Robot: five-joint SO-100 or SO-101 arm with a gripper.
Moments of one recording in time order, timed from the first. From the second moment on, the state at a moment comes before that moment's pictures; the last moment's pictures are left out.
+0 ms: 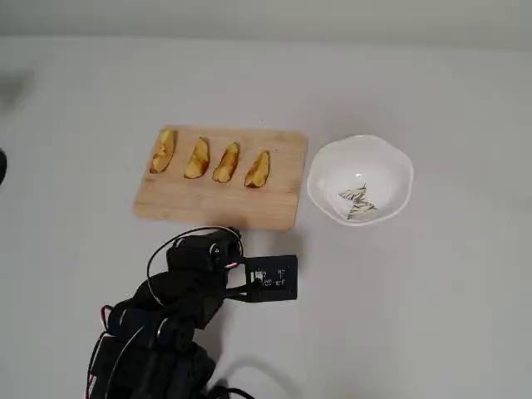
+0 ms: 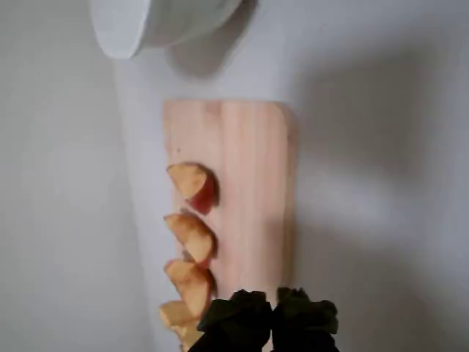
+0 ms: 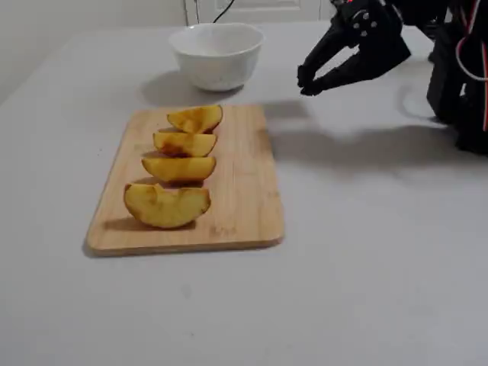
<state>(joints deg) -3.3 189.8 179.4 45.6 0.1</state>
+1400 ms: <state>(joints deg) -34.1 118.7 122.1 41.2 -41.6</state>
